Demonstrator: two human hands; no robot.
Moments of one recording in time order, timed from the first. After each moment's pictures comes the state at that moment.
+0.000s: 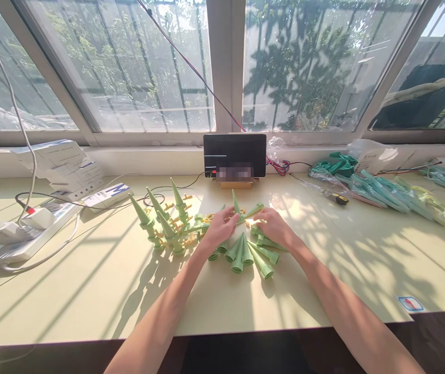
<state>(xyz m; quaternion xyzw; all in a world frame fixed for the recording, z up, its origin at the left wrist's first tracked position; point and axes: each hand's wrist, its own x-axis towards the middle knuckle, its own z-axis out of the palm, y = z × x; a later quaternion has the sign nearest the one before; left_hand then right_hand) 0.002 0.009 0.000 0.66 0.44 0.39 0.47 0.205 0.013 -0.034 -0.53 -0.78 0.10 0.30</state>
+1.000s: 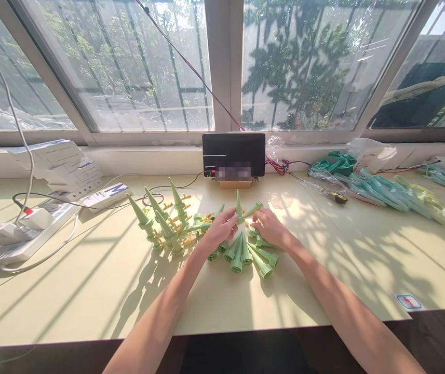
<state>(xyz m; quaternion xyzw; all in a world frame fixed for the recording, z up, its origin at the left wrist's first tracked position) 0.002 0.007 0.001 0.60 0.39 0.37 0.59 0.196 0.011 -0.035 -0.55 -0.79 0.10 0.26</state>
